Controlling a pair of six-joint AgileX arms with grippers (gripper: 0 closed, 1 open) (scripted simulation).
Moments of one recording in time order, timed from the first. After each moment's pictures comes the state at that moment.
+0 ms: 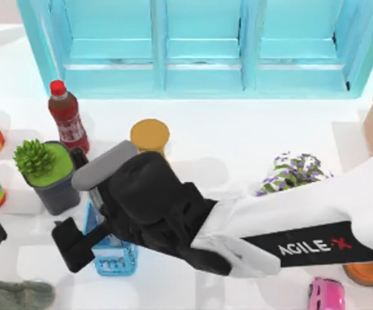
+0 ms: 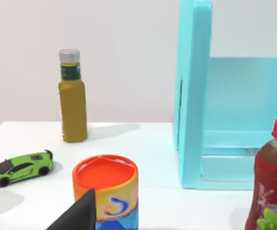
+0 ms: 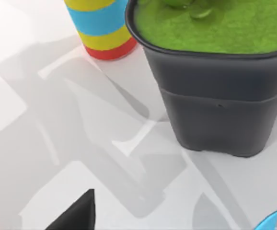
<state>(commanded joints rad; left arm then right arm) 0.00 0.00 0.00 0.00 0.00 0.00 1.03 2.06 1.12 0.38 0.08 0.28</state>
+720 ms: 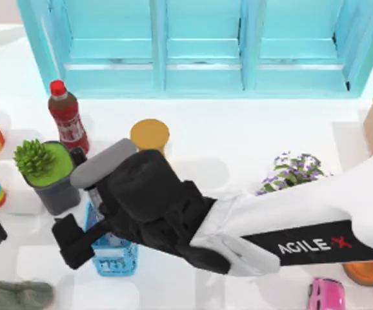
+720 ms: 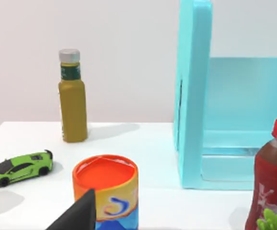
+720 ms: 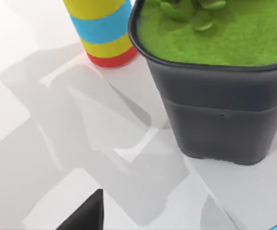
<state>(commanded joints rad) 0.00 0.00 0.00 0.00 0.00 0.00 1.03 2.06 1.12 0.38 0.08 0.28</state>
